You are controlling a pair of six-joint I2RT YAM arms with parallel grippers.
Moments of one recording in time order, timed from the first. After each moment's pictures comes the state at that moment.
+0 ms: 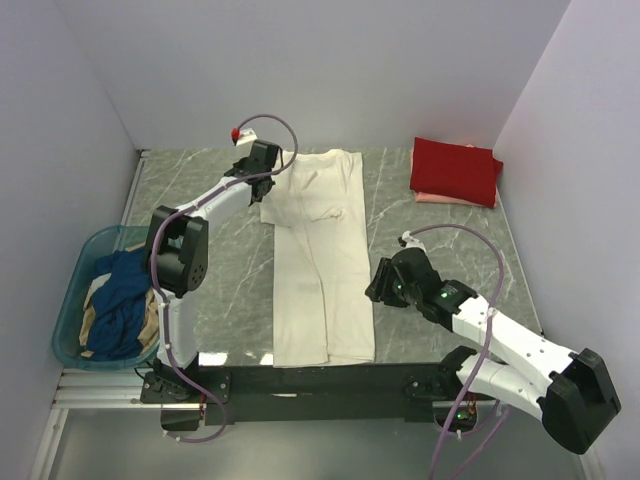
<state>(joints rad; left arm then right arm) -0.38 2.05 1.61 -0.26 -0.55 -0.56 0.63 0.95 0.53 -0.39 0.06 0.75</state>
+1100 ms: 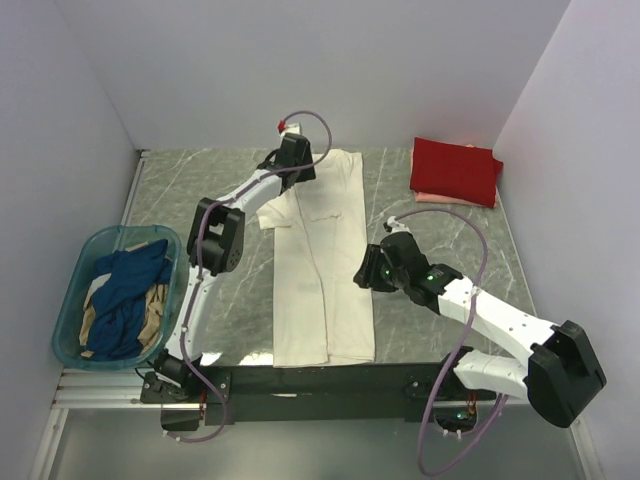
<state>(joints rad) -0.43 2.45 2.11 -0.24 -0.22 -0.47 0.63 1.11 0.64 -0.30 0.03 0.70</state>
